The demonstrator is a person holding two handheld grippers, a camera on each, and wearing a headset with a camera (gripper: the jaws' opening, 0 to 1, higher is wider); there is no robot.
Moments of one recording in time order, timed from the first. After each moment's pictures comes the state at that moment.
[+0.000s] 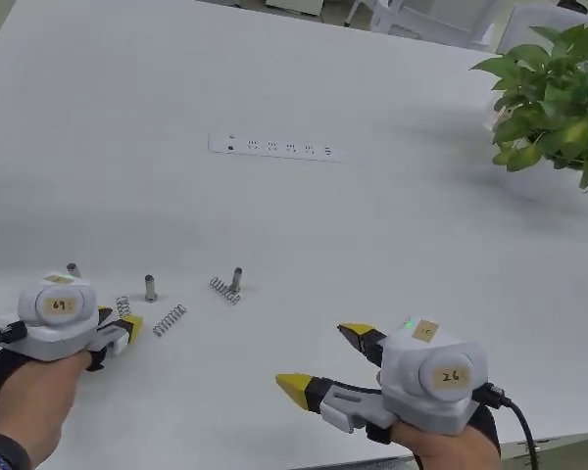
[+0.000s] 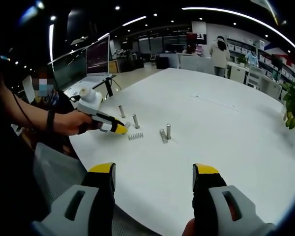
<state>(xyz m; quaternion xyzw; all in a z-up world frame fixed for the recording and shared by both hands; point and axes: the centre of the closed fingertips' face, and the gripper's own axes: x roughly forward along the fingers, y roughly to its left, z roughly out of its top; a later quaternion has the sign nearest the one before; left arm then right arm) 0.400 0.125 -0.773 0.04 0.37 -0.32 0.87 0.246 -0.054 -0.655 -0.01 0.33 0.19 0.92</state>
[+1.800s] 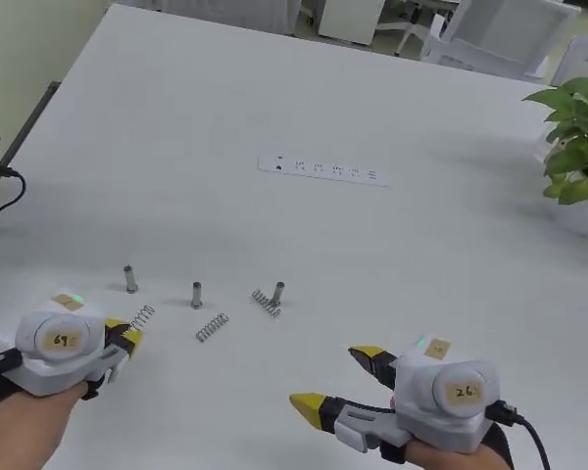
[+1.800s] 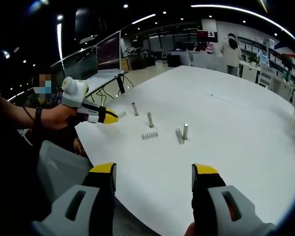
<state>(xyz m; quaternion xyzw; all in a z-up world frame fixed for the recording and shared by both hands) 0.362 0.178 -0.719 0.10 0.31 -0.32 0.89 0.250 -0.021 -0.666 0.00 0.34 0.25 0.91</state>
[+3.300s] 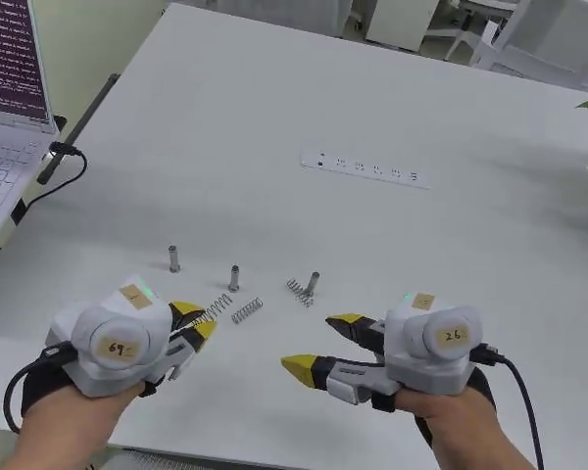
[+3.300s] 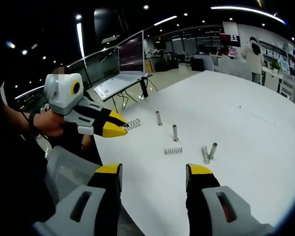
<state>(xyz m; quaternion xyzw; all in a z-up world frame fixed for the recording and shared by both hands) 0.312 0.128 -0.661 0.13 0.24 -0.41 0.87 0.276 0.037 -0.656 0.00 0.32 0.35 0.88</state>
